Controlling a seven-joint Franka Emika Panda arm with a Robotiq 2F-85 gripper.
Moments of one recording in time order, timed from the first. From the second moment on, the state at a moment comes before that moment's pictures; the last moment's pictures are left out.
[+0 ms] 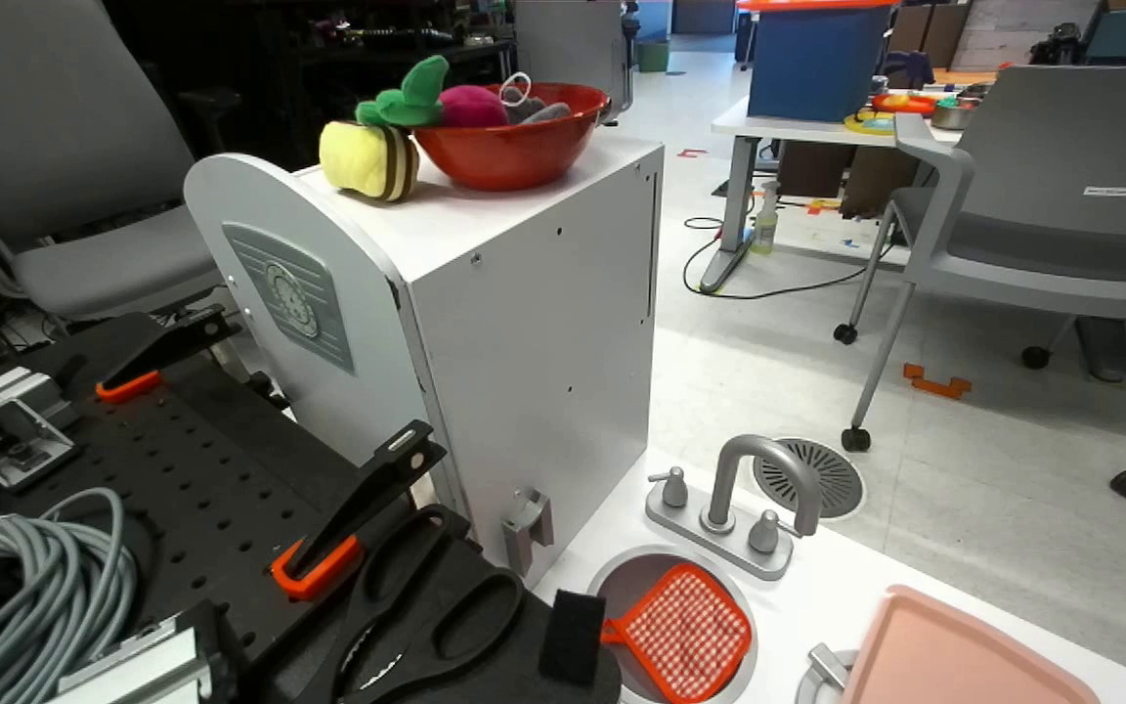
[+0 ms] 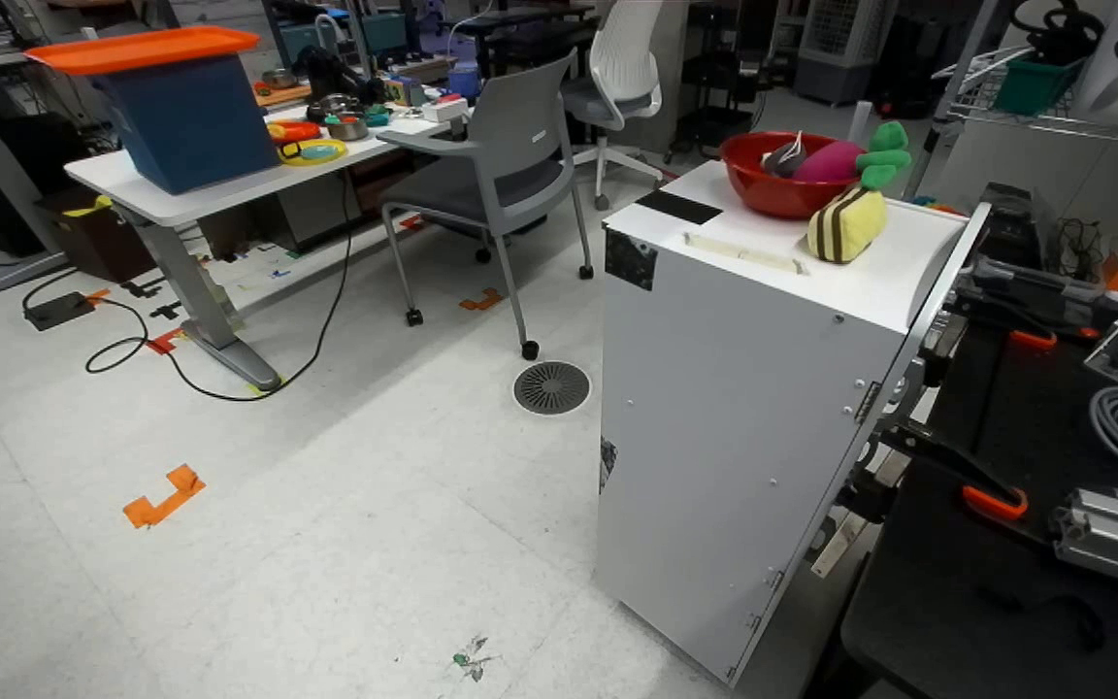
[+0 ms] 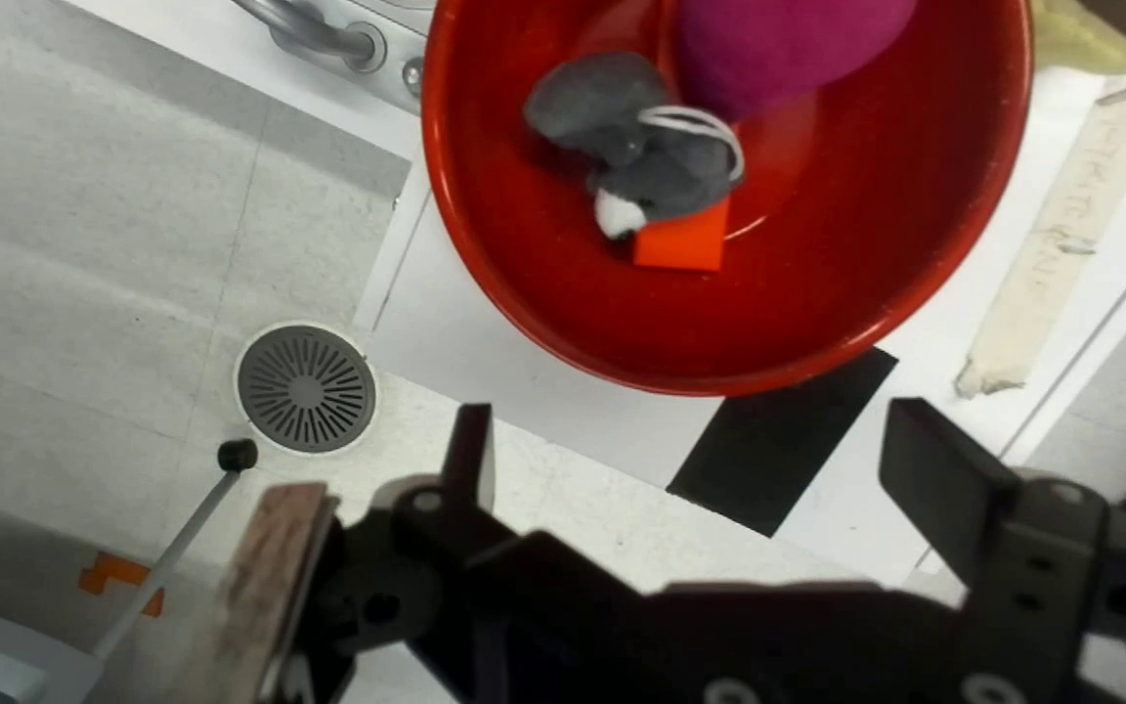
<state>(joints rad) -0.05 0.30 0.05 -1.89 -0.07 2.20 -0.45</state>
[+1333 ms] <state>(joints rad) -0.02 0.31 0.07 -1.93 -0.07 2.09 -0.44</state>
